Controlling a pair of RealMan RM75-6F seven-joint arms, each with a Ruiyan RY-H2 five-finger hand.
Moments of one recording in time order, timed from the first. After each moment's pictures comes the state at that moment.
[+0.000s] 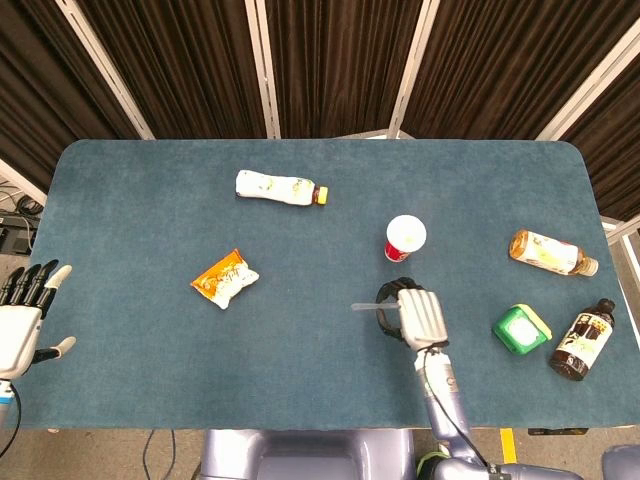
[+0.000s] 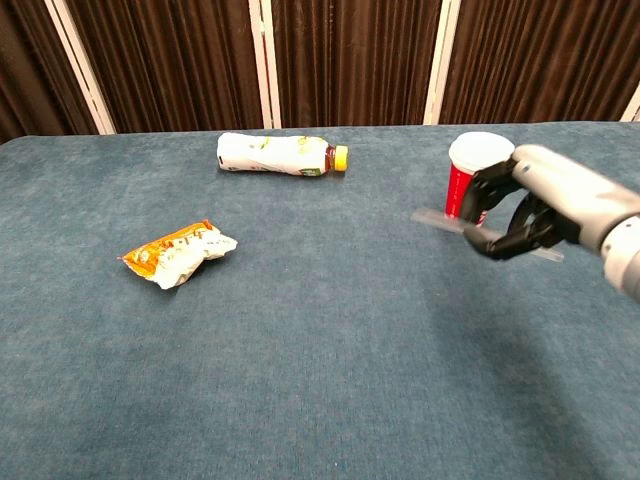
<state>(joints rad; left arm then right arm) -0.15 -1.10 -0.04 -1.60 1.49 1.43 0.10 0.46 -1.71 0.24 -1.73 -1.08 1.33 -0.41</state>
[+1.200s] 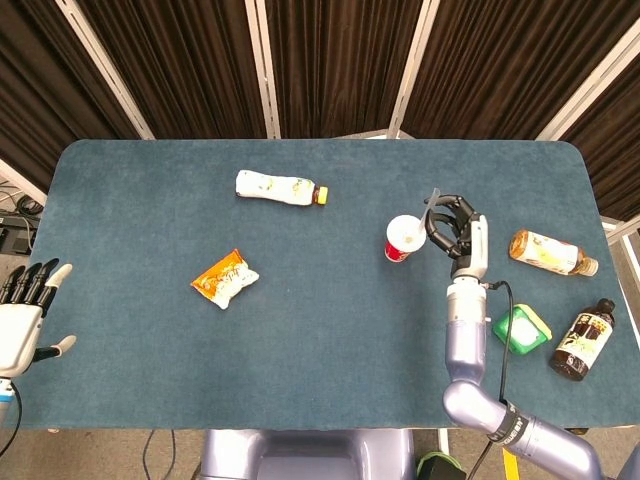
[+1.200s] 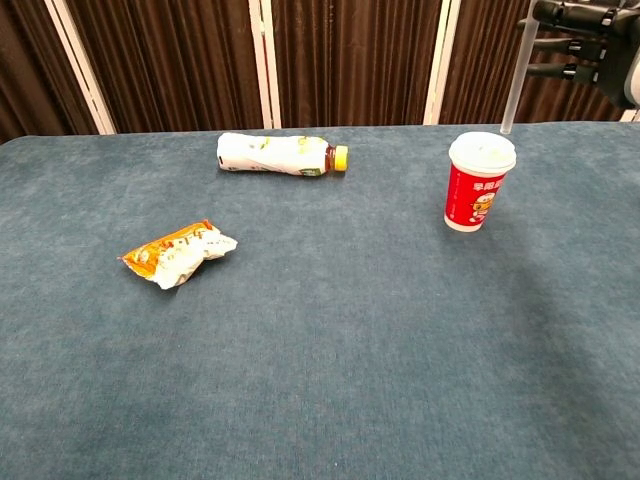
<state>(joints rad) -0.16 -1.10 -0.04 -1.60 1.48 1.42 0.10 0.53 -1.69 0.75 -1.71 -0.75 1.23 0.33</state>
